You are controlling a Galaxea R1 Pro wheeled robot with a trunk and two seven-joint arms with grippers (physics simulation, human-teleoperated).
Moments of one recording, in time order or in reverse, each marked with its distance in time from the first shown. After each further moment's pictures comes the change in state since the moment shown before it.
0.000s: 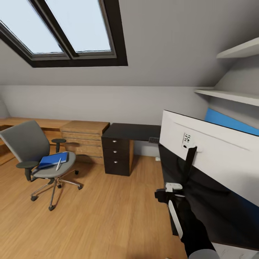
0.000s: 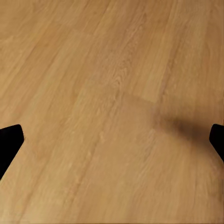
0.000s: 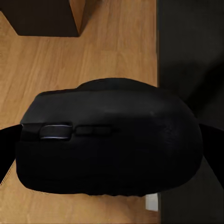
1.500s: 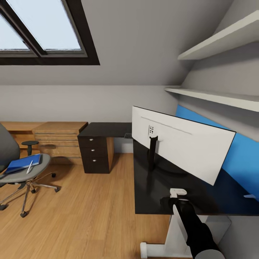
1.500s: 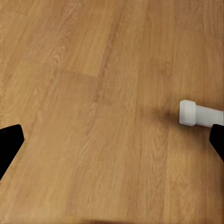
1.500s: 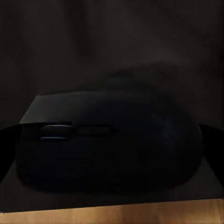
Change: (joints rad) left arm 0.000 -0.029 -0.002 -0.001 -0.003 0.001 0.000; right arm -0.001 -0.058 0.003 0.088 0.002 0.001 0.000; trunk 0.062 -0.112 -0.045
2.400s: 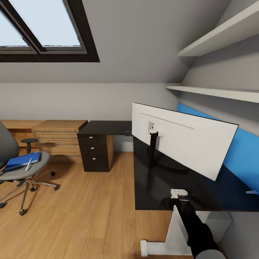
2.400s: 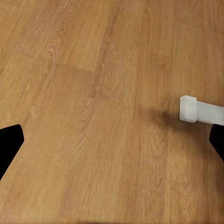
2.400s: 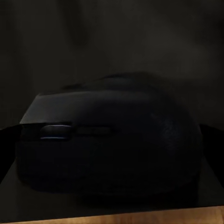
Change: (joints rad) left arm 0.000 -0.011 -0.003 0.000 0.000 -0.002 -0.001; right arm 0.000 -0.007 -0.003 0.013 0.000 -0.005 -0.005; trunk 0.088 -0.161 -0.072
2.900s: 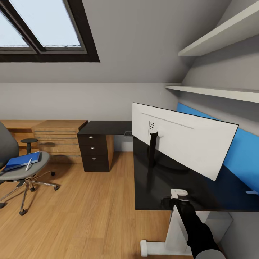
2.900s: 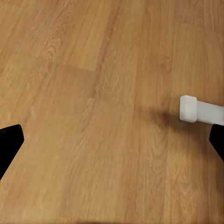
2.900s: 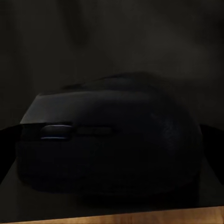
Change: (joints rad) left arm 0.000 0.000 0.000 0.000 0.000 0.001 0.000; right arm -0.001 0.000 0.001 0.000 0.001 0.001 0.000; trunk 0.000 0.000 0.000
